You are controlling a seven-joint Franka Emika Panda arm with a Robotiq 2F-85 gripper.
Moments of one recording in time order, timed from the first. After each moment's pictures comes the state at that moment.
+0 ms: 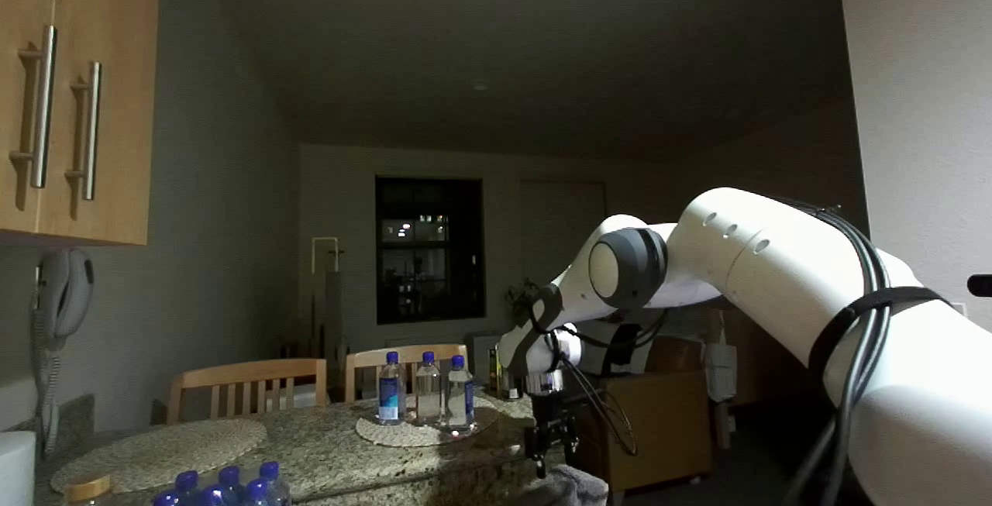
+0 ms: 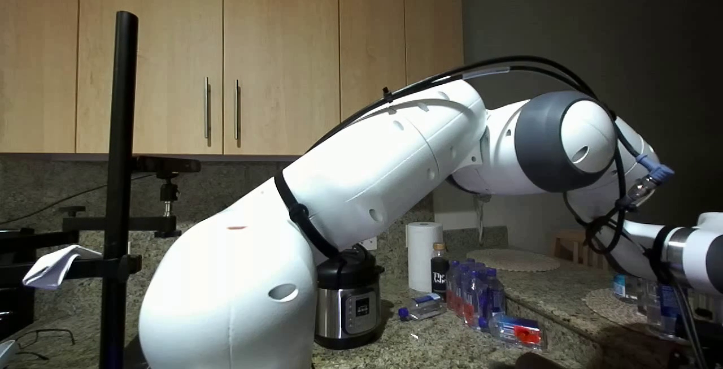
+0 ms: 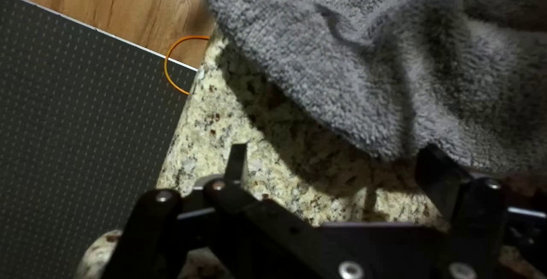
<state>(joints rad) -0.35 0.96 -0.03 -1.25 0.01 2.06 -0.37</state>
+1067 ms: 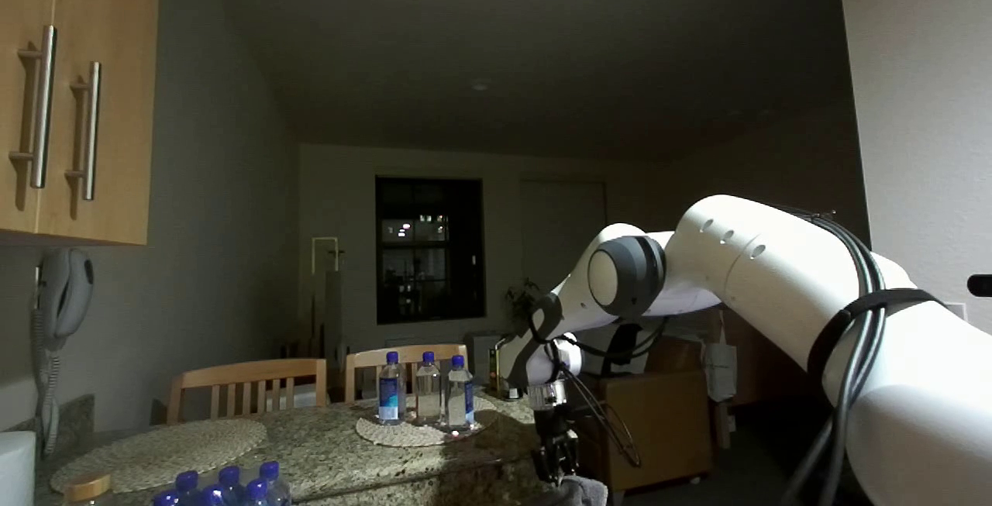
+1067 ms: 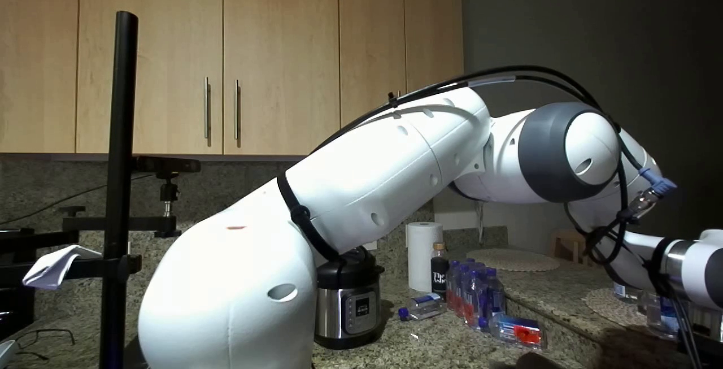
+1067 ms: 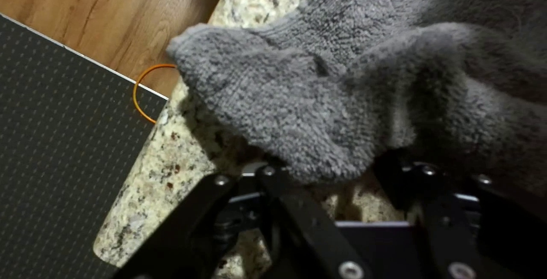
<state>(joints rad) -0.35 0.99 -0.02 -1.25 0.01 1.97 -0.48</state>
